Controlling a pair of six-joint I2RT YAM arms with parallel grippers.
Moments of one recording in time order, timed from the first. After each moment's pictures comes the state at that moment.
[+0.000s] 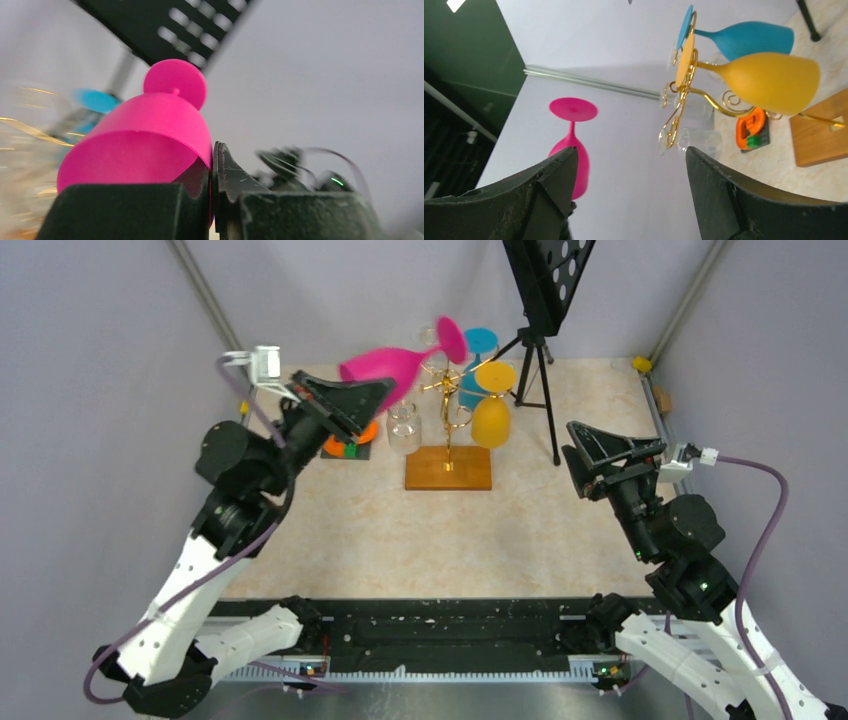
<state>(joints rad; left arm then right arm) -0.64 0.97 1.29 0.07 0.27 -0.79 0.65 0.49 0.84 -0.18 0.34 1.36</state>
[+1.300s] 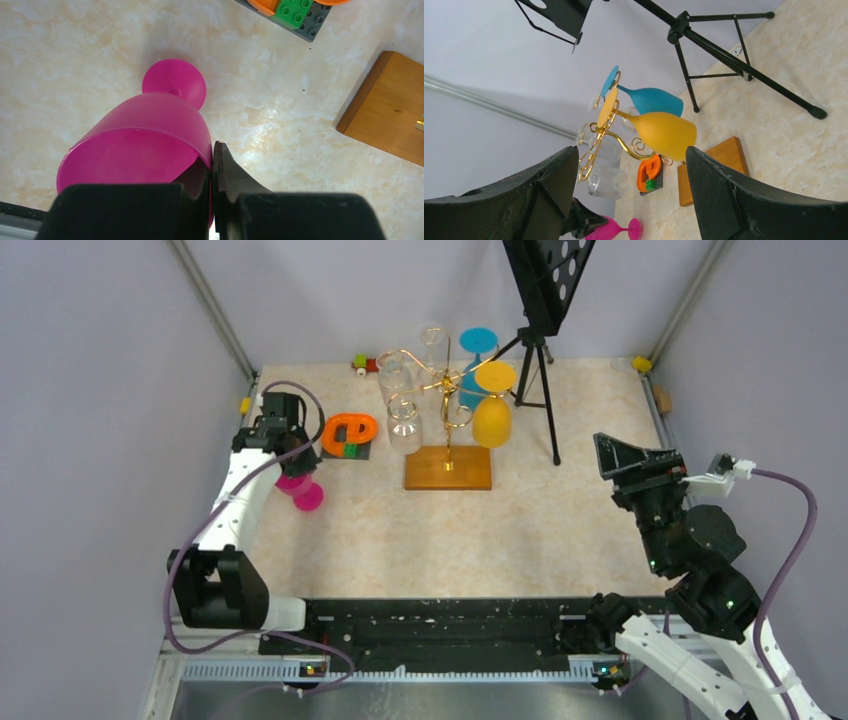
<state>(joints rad) -0.04 1.37 1.23 -0.82 -0.14 -0.42 0.65 0.42 0.92 -0.41 0.60 0.96</state>
